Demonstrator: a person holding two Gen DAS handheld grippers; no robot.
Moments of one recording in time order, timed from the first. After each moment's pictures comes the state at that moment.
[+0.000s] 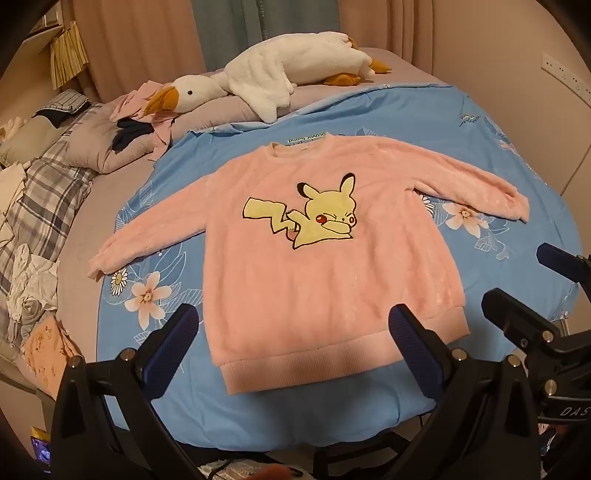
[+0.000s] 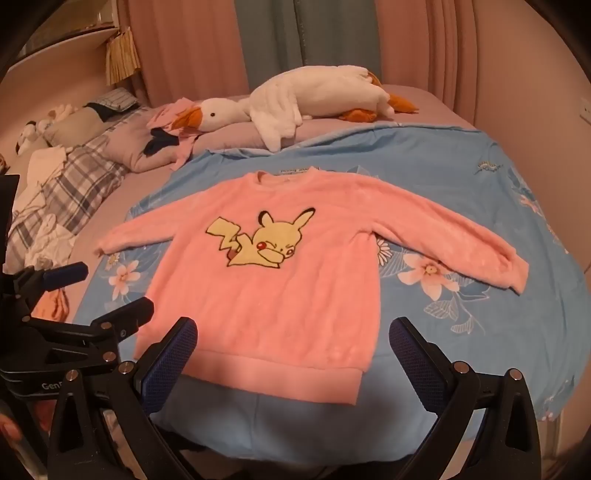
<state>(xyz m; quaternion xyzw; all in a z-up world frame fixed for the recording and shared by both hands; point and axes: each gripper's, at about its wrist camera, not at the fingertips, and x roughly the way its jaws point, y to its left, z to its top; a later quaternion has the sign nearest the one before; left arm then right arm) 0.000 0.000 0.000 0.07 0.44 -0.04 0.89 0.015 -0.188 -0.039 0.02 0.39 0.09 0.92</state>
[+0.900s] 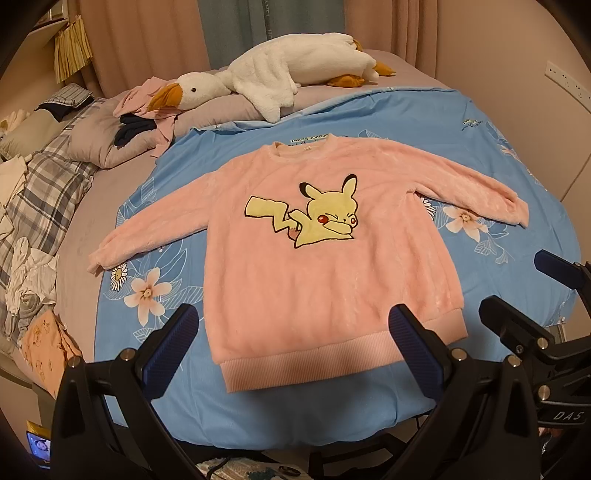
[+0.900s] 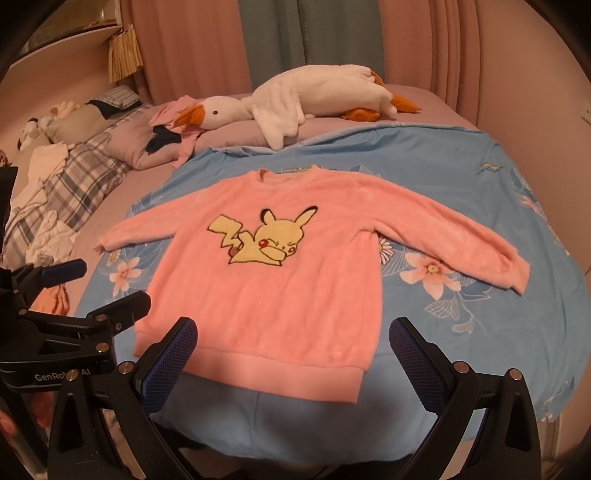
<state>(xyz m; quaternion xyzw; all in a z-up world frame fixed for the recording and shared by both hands) 0.000 0.003 0.000 0.06 0.44 -0.03 0.89 0.015 -0.184 -0.038 0.02 0.39 0.09 0.92</state>
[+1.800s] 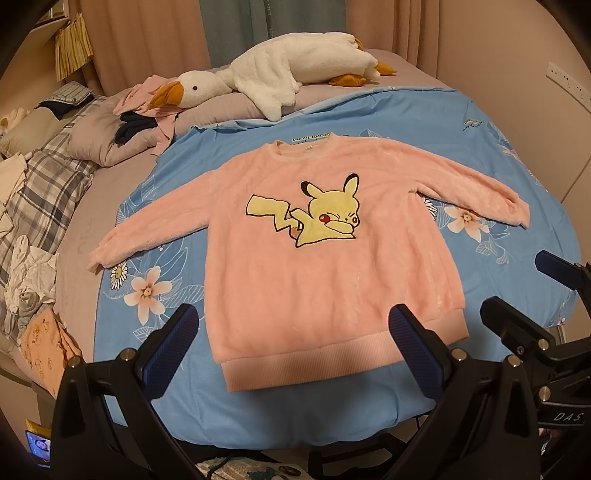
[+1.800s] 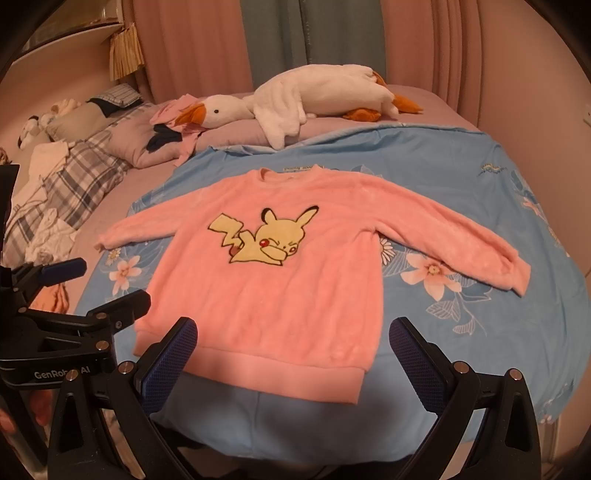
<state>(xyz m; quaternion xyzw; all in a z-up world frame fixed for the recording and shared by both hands) 0.001 0.007 0.000 0.06 0.45 -0.03 0.89 0.014 -0.182 -0.039 0.02 0.39 0.09 0.92</state>
